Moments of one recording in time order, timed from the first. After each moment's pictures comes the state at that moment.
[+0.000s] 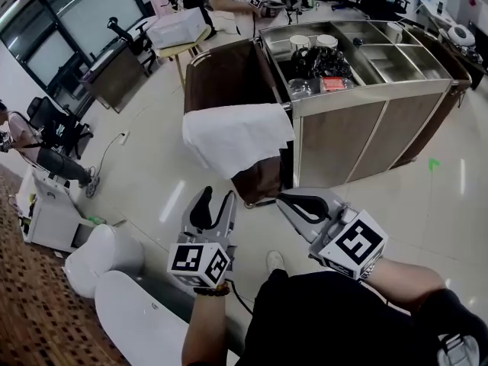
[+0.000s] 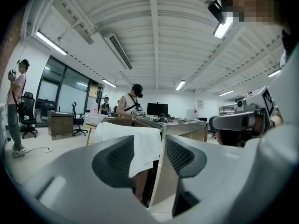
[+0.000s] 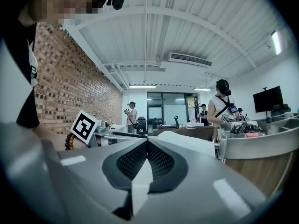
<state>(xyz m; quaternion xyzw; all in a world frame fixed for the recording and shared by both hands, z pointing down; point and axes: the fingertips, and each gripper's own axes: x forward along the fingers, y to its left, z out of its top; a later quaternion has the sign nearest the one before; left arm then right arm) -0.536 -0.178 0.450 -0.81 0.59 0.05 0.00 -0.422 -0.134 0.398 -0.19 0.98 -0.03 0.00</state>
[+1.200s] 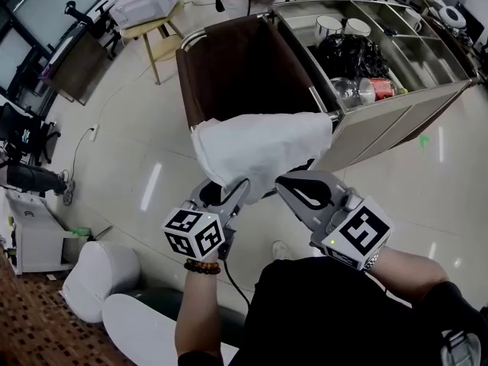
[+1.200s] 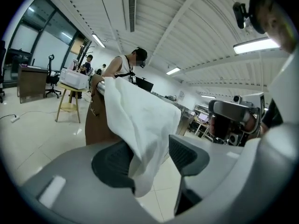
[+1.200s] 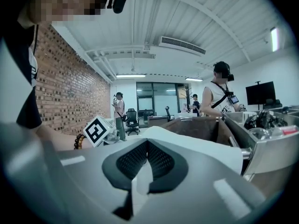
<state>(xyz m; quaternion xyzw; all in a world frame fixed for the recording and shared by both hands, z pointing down) -0.669 -0.390 0.557 -0.88 0.42 0.00 -0.20 -0.602 -0.333 0.422 -0.24 0.97 0.02 -0.03</state>
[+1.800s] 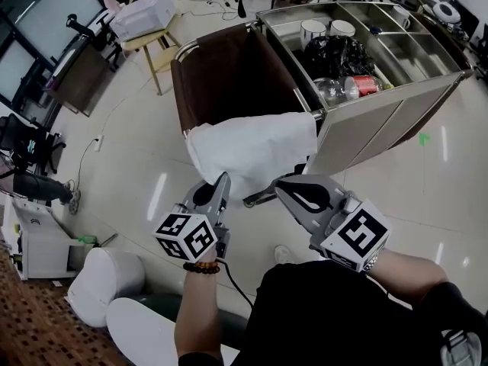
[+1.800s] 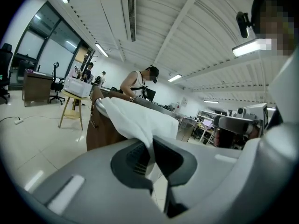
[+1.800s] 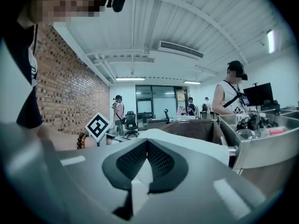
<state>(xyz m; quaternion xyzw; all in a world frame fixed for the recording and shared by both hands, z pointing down) -0.651 -0.361 0.540 -0.87 0.45 0.04 -0.17 -0.556 -0.290 0.437 -0.25 0.97 0.00 -0.02</state>
